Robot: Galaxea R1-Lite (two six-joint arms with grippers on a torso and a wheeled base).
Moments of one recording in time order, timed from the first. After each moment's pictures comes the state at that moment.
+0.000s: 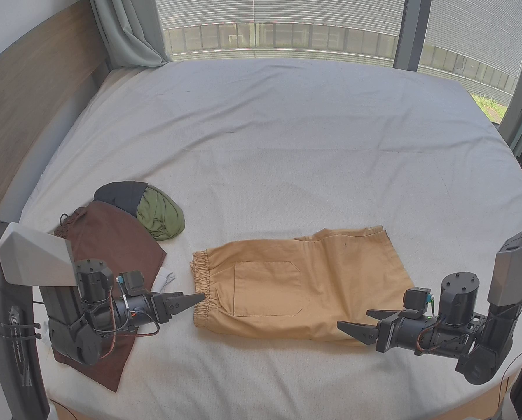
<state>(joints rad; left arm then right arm) -0.13 2.34 -0.42 -1.55 -0.72 -0.41 0.45 2.10 -0.14 -1.54 0.29 0.37</state>
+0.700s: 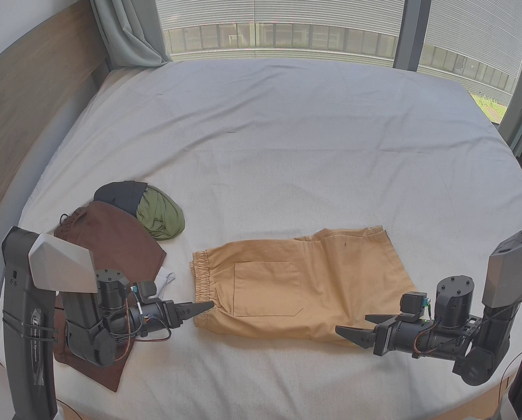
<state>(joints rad) -0.15 2.49 -0.51 -1.55 -0.72 -0.47 0.45 2.14 -0.14 -1.54 0.29 0.37</state>
